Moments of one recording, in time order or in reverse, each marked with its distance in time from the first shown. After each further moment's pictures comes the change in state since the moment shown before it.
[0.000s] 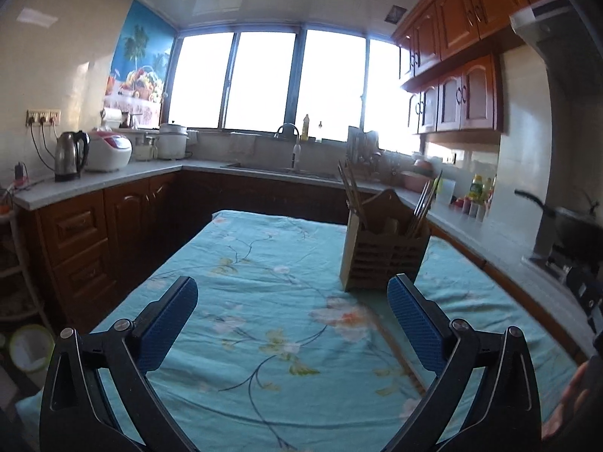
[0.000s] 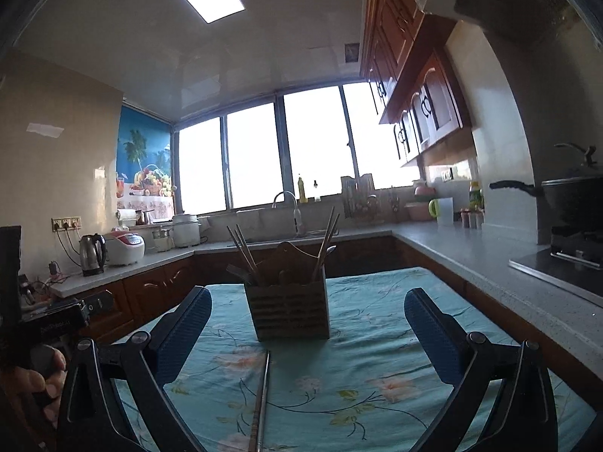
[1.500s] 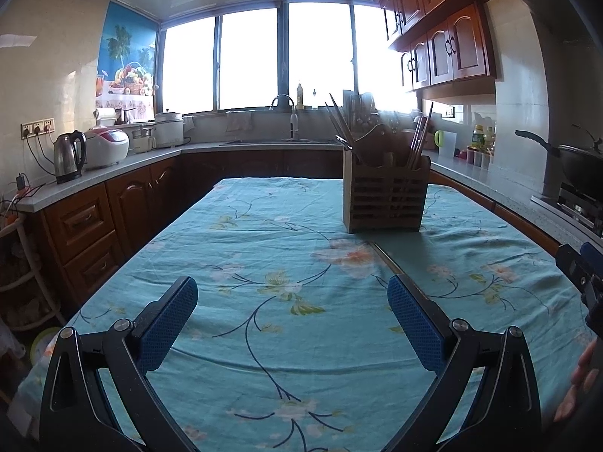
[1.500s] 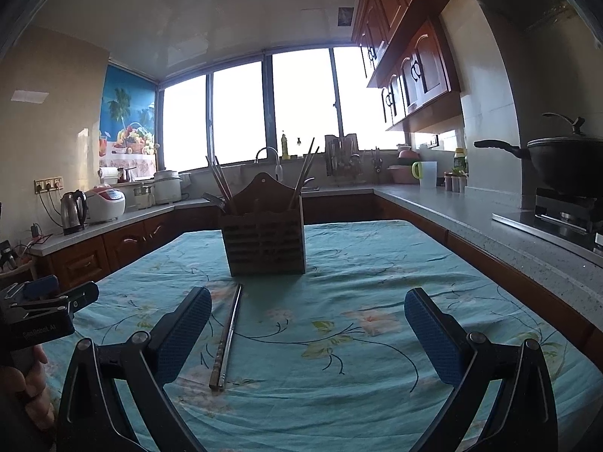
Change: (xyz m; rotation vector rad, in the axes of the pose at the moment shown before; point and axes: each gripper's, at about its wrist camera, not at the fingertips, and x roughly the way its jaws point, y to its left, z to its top) left arm 0.005 -0.021 -0.053 0.103 0.091 0.035; right arm 0.004 -0.005 -0.050 -0.014 0.160 -0.064
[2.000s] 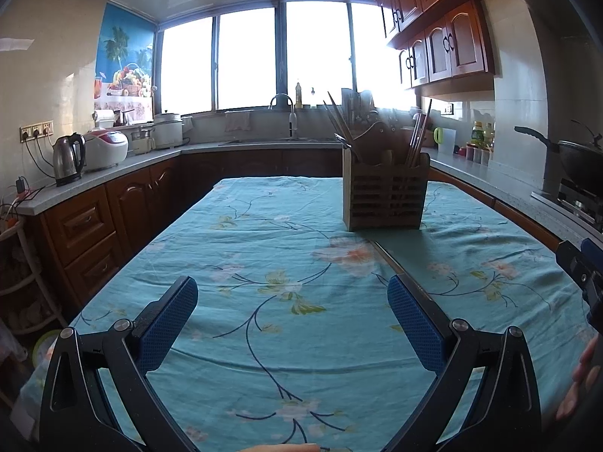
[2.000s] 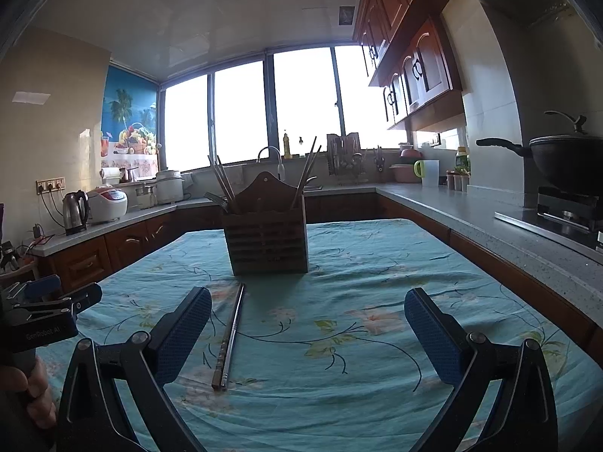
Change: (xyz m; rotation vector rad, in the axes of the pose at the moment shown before) left arm 0.001 -0.001 0.001 0.011 0.005 -0.003; right arm 0.000 0.000 0.001 0.001 0.002 0.004
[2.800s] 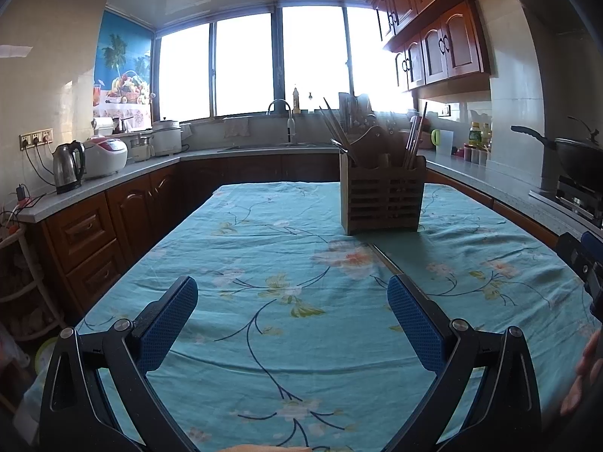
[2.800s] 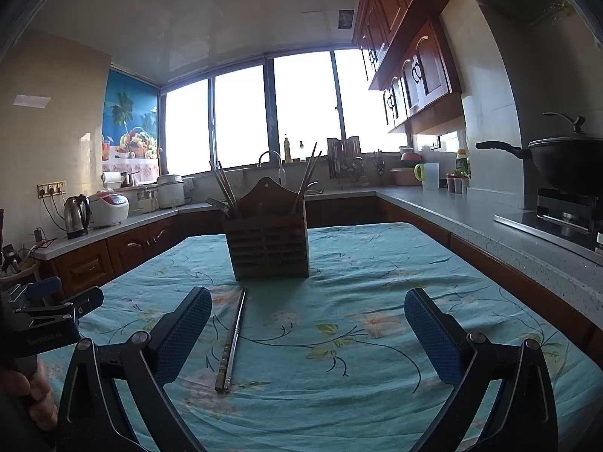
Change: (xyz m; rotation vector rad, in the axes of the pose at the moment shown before) left arm -0.007 -0.003 0.000 0.020 -0.021 0.002; right arm -0.002 0.000 0.002 0.006 -0.013 0.006
